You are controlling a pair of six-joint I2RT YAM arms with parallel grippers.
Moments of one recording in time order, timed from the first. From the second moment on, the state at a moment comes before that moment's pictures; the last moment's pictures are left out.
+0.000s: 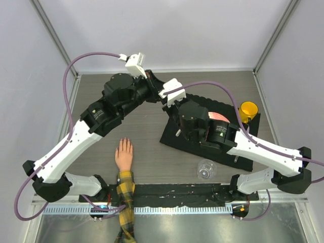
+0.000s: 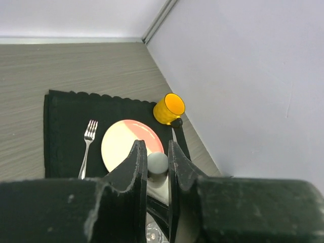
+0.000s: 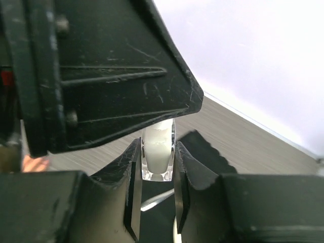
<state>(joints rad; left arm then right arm) -0.85 1.28 1.61 -0.42 -0.14 -0.59 1.21 1.28 1.46 -0.29 0.79 -0.16</state>
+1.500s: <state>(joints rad) -0.45 1.26 1.30 0.43 0.92 -1.07 0.53 1.24 1.29 0.04 -0.95 0.53</state>
